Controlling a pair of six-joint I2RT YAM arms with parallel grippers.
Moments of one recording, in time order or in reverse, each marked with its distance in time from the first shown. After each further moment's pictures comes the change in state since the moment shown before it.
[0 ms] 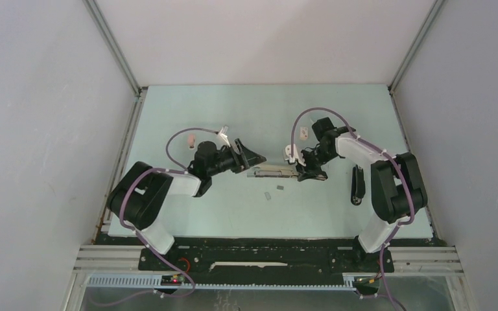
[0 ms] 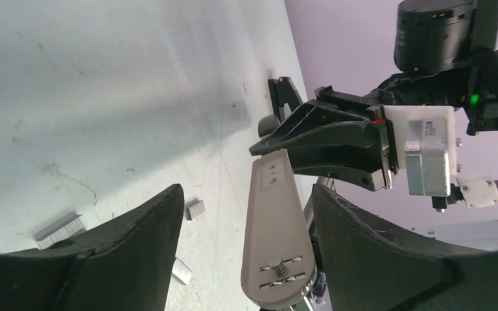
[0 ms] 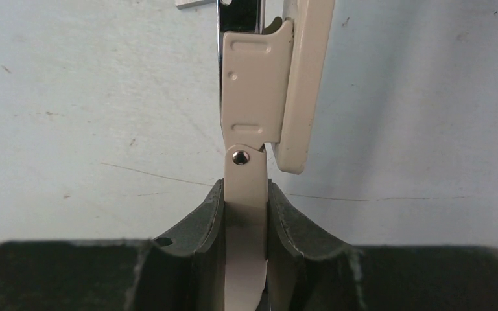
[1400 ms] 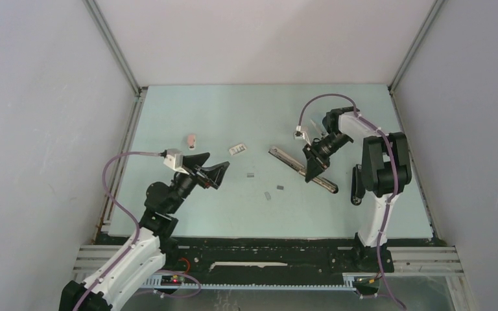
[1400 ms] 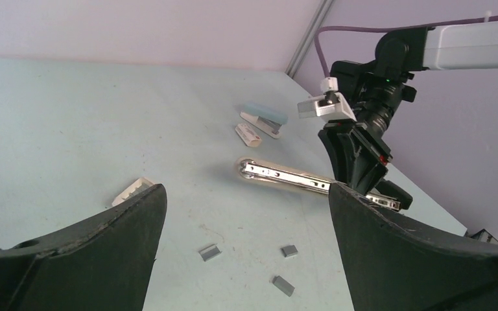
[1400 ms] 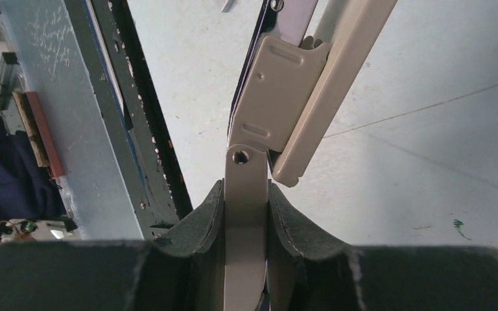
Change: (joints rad) left arm 0.070 -1.073 -0.382 -0.267 -0.343 0.559; right arm -0.146 0.259 0.317 -0.529 -0.114 0.425
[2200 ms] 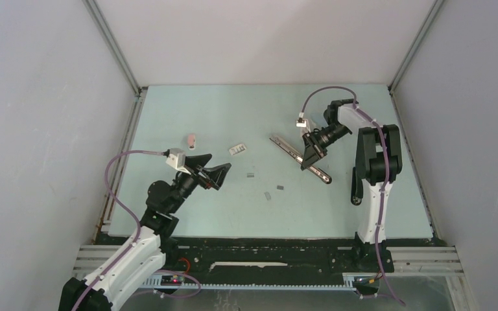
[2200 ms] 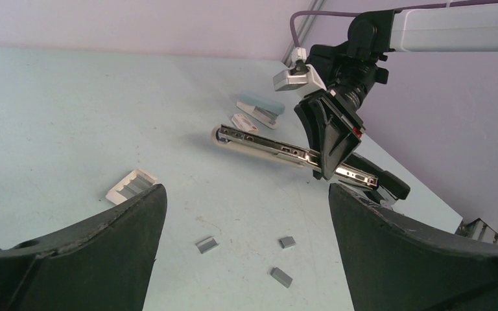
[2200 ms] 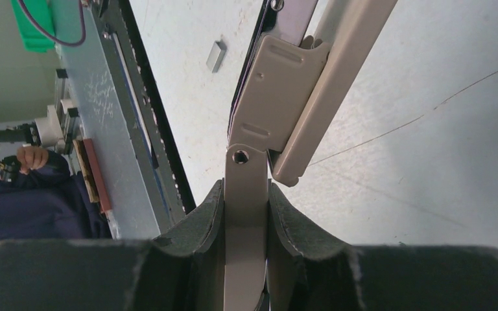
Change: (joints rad) left arm 0.000 0.027 0.000 0.000 0.028 -0.001; right arm -0.051 0.201 0.223 -0.066 -0.105 0.097
